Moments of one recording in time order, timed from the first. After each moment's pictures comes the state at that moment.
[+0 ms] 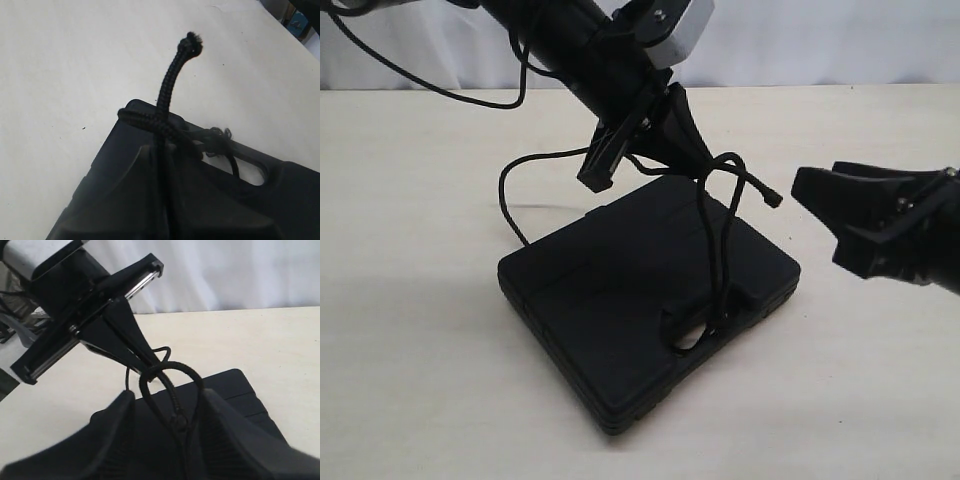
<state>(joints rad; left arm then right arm) -0.37 2.01 -1.72 -0.83 1.22 1.73 0.40 0.85 -0.39 -0.91 -0.18 1.20</state>
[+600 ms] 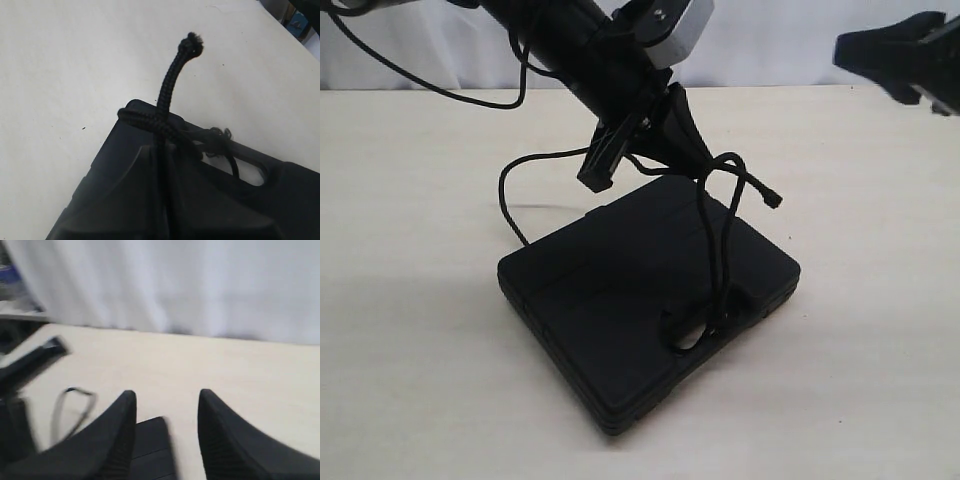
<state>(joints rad) -0.37 2.01 -1.72 -0.83 1.22 1.73 -0.03 1.14 -0.80 -1.74 -0.51 1.85</state>
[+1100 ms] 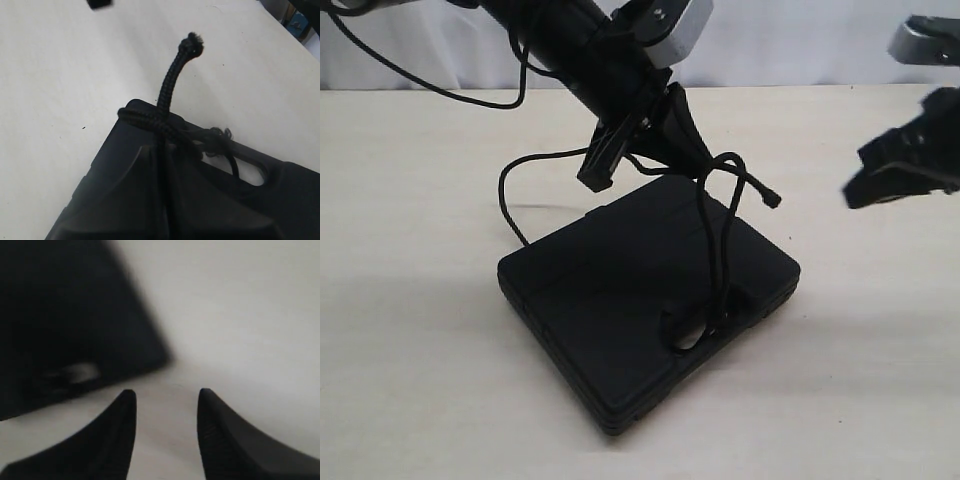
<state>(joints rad) -0.37 2.01 -1.72 -0.83 1.22 1.73 -0.04 1.44 -1.09 0.42 1.03 -0.53</state>
